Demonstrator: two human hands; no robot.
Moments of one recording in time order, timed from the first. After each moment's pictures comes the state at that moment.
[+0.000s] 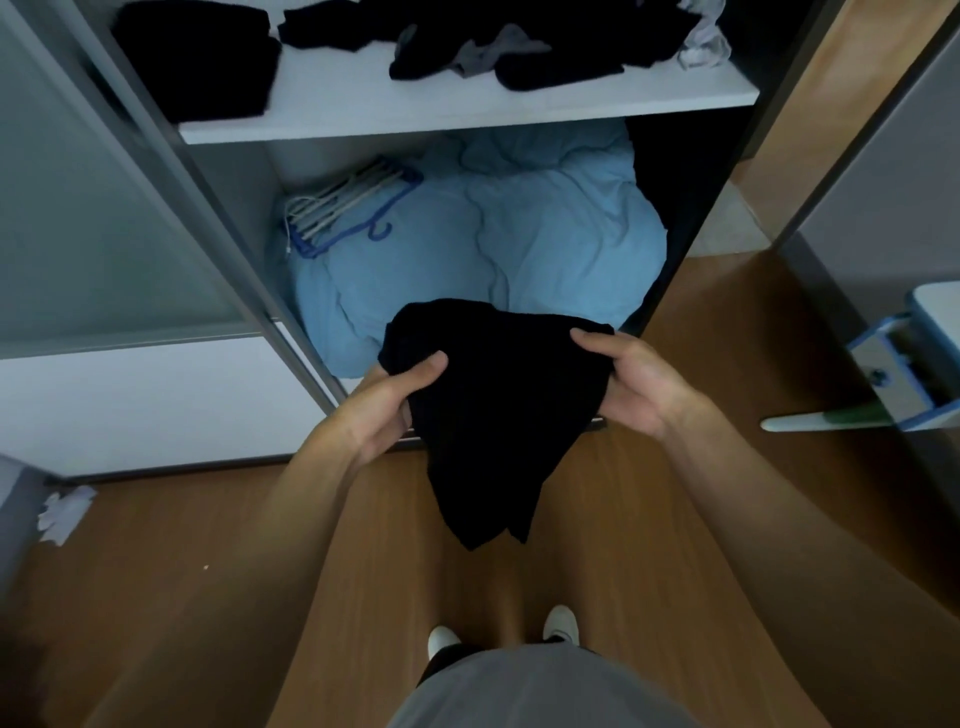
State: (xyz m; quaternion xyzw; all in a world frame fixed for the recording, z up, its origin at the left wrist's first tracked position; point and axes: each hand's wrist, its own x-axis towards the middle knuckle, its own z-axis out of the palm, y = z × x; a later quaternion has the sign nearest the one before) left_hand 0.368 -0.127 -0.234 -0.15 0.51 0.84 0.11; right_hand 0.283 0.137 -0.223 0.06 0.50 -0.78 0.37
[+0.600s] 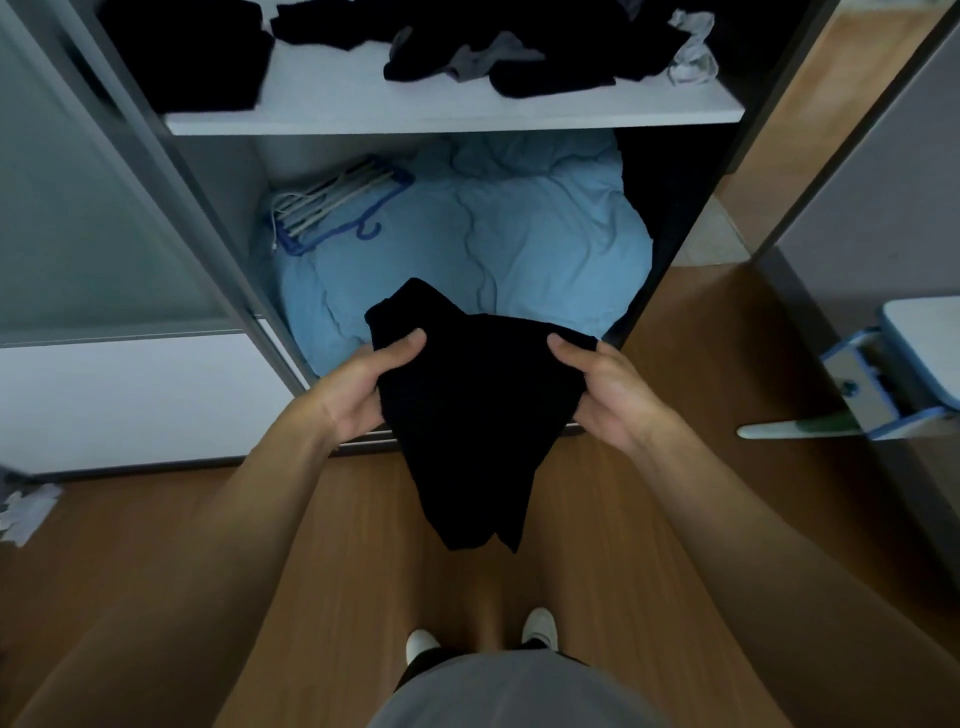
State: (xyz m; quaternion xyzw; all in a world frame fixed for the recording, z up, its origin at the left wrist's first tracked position) left_hand 0.353 -0.141 -0.225 -0.14 0.50 0.84 0.17; right_hand 0.298 0.120 -0.217 0.05 0.52 -0.80 0.29
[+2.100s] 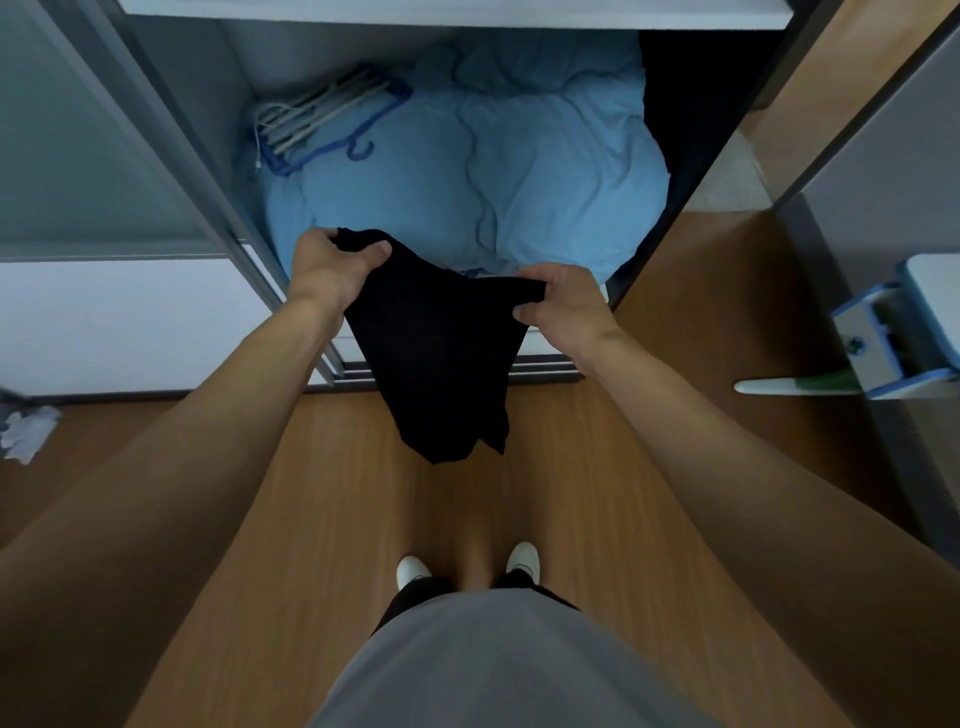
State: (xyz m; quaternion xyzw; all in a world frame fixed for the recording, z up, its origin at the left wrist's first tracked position) left_hand 0.307 -0.150 -0.245 -0.33 0.73 0.59 -0.09; right_hand 0.280 0.096 -0.236 -0.04 0.83 -0.52 0.19
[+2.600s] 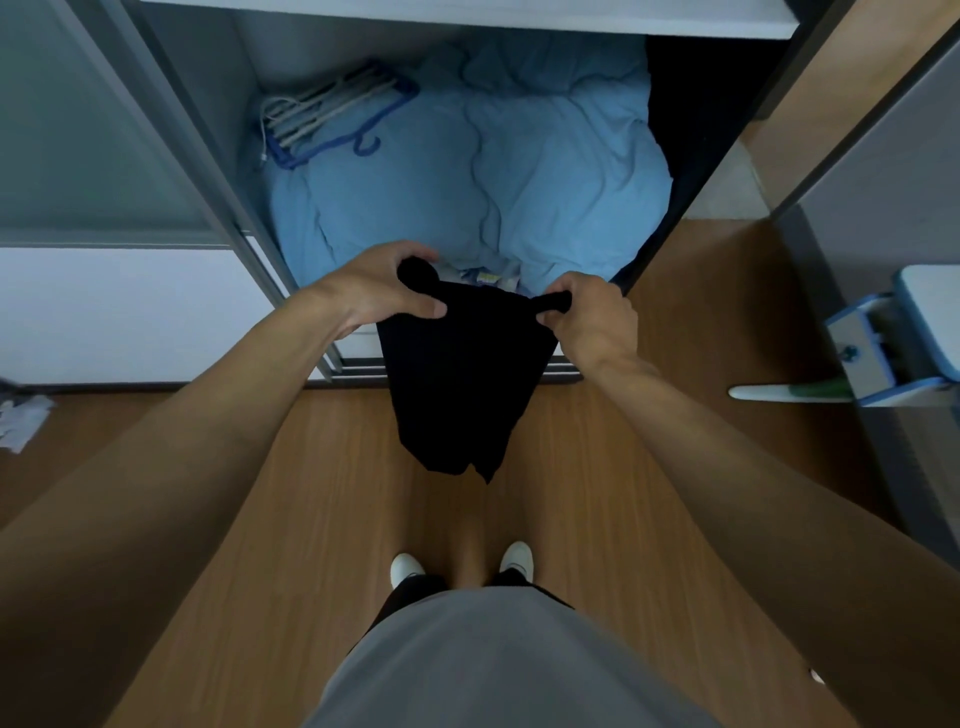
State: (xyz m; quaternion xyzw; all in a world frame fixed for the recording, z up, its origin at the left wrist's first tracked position) left_hand 0.324 -0.137 -0.231 -0.11 0.85 0.49 0.15; right_hand 0.289 0.112 -0.245 -0.06 0.96 -0.26 0.08
